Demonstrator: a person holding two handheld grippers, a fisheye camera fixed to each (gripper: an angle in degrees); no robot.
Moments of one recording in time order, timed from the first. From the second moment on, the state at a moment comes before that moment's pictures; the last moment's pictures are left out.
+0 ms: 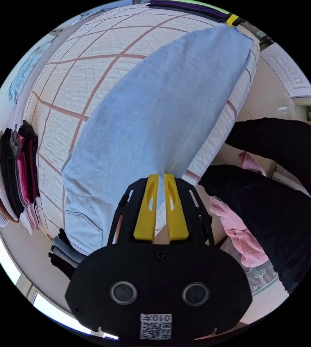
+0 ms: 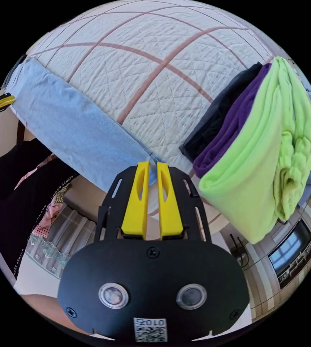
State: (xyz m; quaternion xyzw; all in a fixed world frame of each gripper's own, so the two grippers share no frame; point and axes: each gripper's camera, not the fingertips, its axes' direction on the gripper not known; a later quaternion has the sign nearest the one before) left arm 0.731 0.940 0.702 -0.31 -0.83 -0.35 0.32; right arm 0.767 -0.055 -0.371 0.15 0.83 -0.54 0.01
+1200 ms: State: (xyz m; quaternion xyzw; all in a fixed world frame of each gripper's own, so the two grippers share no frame) left arm 1.170 1.237 0.753 0.65 -0.66 -0.32 0.20; right arm 1.032 -0.253 0.137 -0.20 0.75 -0.59 0.21
